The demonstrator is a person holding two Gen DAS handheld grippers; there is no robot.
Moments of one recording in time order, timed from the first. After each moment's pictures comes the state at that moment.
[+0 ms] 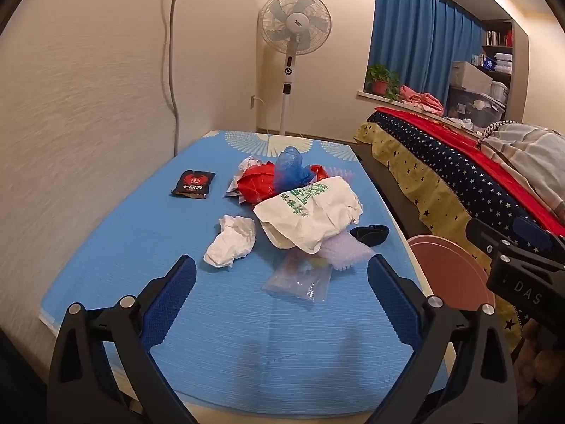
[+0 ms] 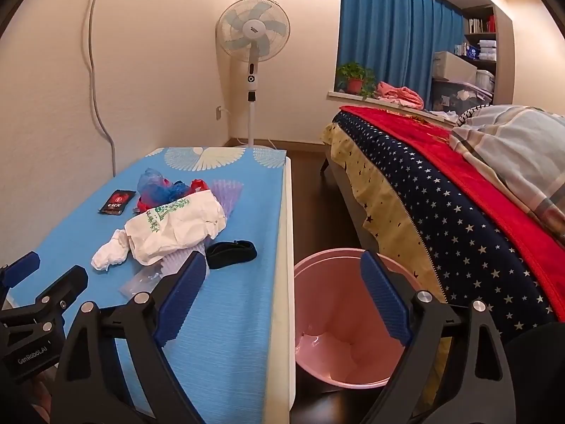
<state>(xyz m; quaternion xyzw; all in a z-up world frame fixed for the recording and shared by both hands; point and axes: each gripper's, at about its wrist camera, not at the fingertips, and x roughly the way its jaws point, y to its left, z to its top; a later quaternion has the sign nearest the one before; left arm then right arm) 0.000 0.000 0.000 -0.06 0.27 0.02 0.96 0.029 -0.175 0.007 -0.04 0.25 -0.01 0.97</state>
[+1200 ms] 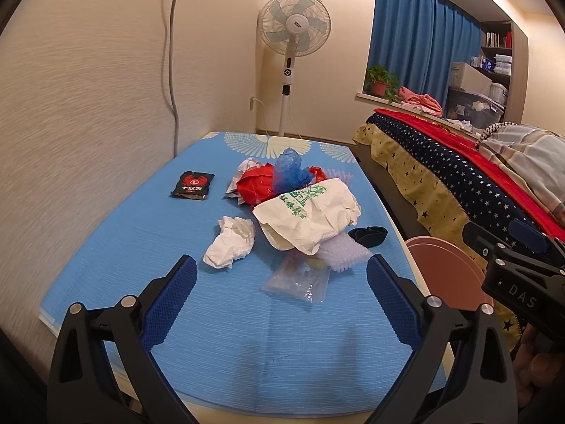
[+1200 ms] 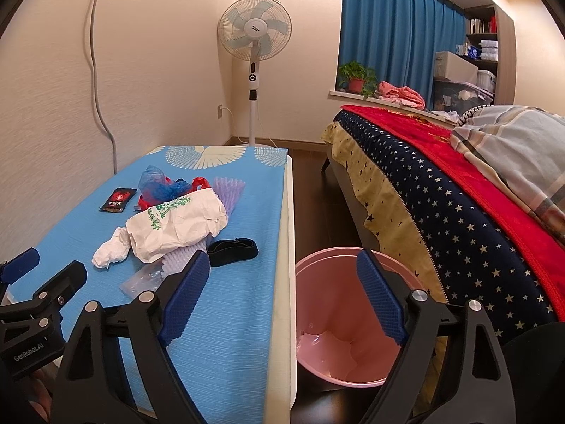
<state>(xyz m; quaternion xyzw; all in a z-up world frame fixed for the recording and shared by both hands) -0.001 -0.001 0.002 -0.06 0.26 0.02 0.96 0.028 -0.173 0.006 -0.04 0.25 0.00 0.97</state>
